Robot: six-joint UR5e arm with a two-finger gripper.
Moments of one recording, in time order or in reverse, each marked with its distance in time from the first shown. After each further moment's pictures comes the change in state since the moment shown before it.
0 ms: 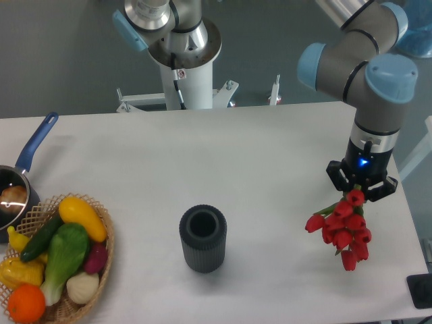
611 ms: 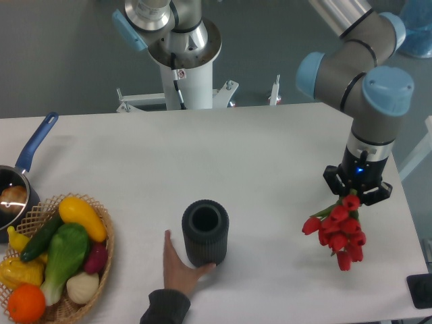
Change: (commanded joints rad) arm -0.014 -0.020 -0.083 0.015 0.048 0.011
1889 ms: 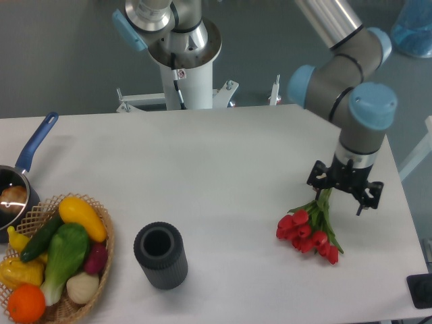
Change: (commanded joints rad) arm 0.072 -0.009 -0.016 0.058 -0.094 0.021
